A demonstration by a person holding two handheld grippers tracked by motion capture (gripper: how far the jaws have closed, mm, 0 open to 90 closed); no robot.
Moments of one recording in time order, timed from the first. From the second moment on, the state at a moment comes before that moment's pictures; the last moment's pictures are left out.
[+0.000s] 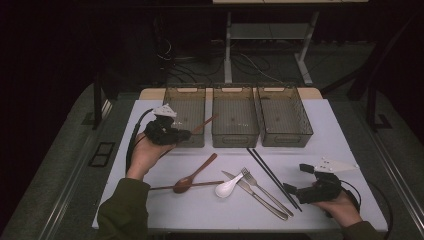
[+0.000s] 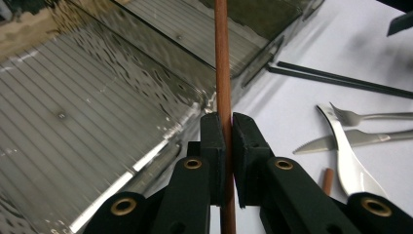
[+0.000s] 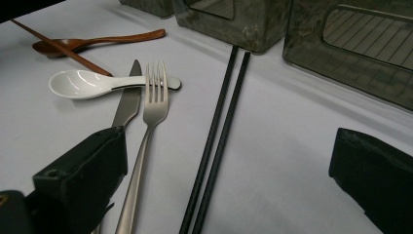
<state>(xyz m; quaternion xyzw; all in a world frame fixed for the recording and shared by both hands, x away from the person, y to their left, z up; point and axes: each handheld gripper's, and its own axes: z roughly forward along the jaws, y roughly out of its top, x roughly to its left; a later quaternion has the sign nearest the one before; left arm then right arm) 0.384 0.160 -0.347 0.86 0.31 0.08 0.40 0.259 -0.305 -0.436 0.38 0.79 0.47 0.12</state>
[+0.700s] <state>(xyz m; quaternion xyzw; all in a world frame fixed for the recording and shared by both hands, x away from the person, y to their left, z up) 0.425 0.152 -0.335 0.84 0.34 0.11 0.41 0.258 -0.305 -0.436 0.38 0.78 0.47 0.12</state>
